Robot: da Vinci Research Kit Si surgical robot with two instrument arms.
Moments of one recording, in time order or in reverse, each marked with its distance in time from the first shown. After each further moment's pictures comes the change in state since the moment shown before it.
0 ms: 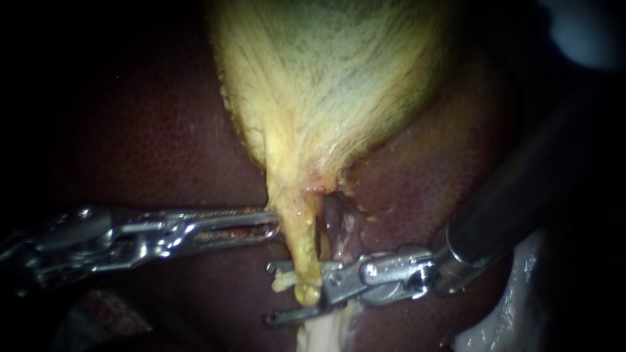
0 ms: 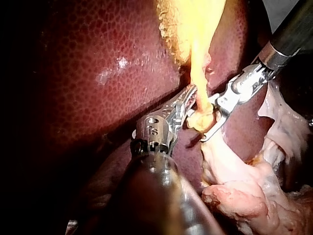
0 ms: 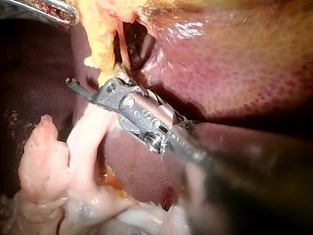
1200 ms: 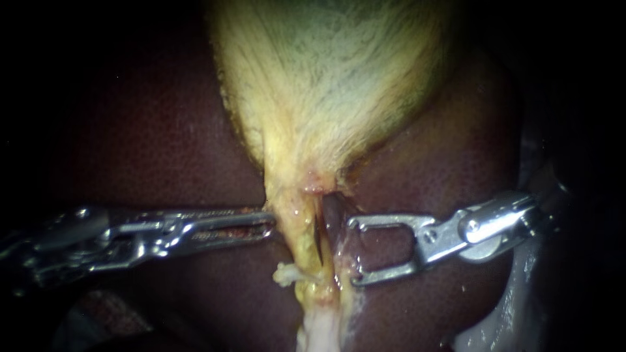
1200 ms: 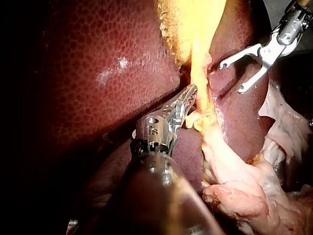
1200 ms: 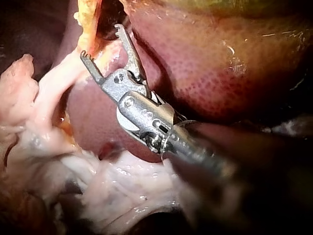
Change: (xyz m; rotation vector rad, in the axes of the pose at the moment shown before) right arm 0.005 -0.001 -0.017 -0.093 0.006 -0.252; left arm 0.000 0.000 0.000 0.002 0.001 0.001
